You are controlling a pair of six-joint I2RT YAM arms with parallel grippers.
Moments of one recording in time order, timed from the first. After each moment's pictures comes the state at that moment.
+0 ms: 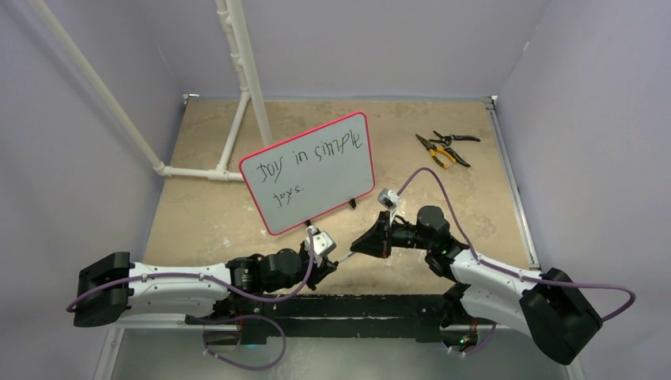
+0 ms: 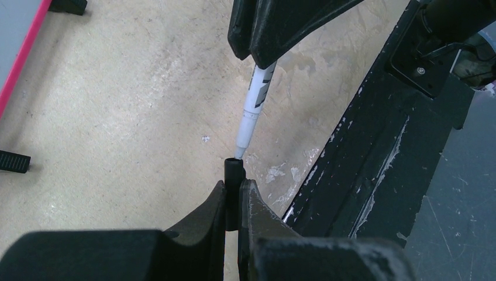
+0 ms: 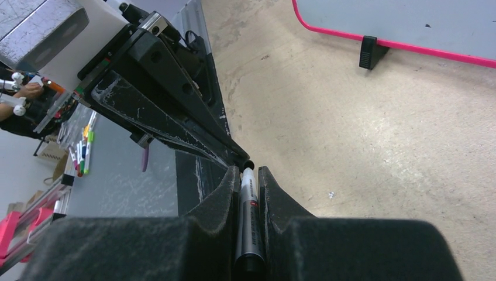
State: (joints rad) left arm -1.32 0.94 0.31 0.19 -0.25 -0.33; right arm 0.65 1.02 0.24 0.60 -0.73 0.52
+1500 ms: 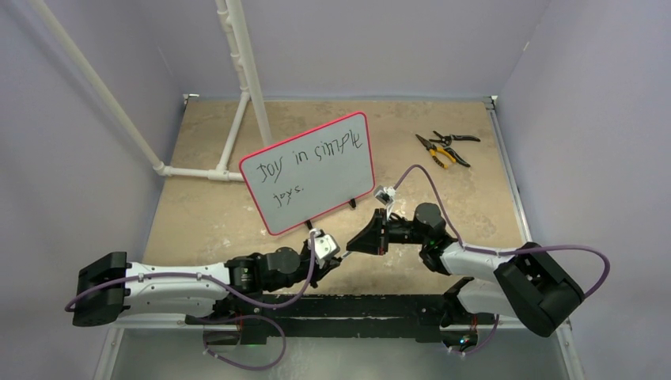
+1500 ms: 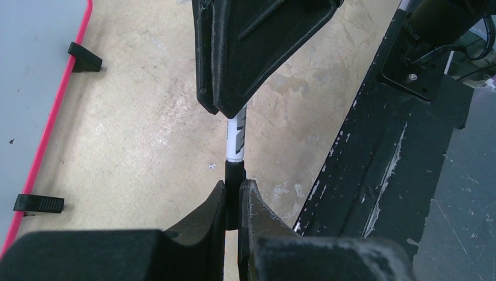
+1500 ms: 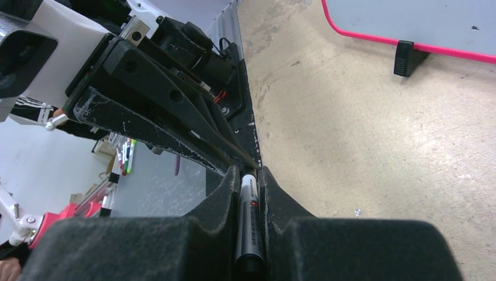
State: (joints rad) left arm -1.33 0.92 0.34 0.23 -0.25 -0.18; right arm 0.63 1.23 0.24 0.91 -0.86 0.70
